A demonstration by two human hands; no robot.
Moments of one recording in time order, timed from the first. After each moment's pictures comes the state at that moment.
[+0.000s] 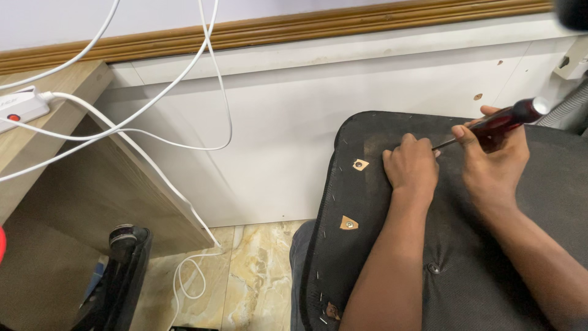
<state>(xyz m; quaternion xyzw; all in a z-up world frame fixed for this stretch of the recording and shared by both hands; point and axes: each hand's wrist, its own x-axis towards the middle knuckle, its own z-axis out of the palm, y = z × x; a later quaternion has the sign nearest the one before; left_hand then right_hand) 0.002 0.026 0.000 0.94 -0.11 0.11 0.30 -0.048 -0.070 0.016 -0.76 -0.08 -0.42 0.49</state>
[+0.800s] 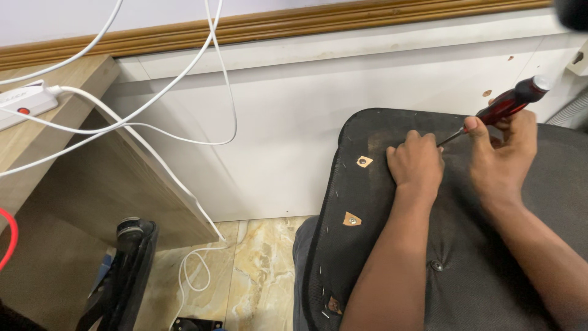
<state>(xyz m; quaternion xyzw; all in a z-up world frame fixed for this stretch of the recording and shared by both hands) 0.005 0.025 -0.005 0.93 -0.11 0.15 0.31 -0.055 -0.060 0.029 -0.77 -0.07 -0.44 0.45</state>
